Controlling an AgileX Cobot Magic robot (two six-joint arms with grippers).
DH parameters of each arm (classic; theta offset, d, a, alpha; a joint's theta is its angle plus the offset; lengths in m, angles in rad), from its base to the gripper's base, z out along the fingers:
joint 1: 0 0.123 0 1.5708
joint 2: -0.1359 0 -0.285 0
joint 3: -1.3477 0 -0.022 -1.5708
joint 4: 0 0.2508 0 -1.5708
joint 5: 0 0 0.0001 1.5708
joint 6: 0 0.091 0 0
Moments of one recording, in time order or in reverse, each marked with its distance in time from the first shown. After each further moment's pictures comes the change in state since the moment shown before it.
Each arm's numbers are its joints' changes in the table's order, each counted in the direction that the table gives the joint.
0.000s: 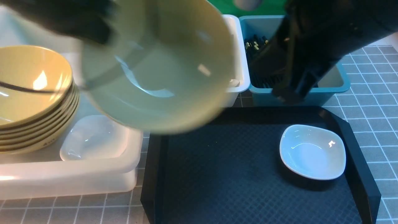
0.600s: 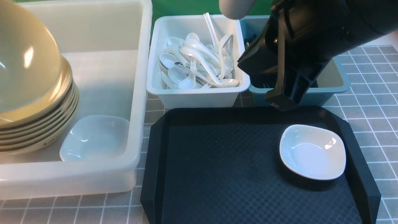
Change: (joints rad) right arm 0.021 0.000 0.000 -0.004 -0.027 -0.055; left arm 0.674 0.026 -0.260 -0.072 -0.220 0.038
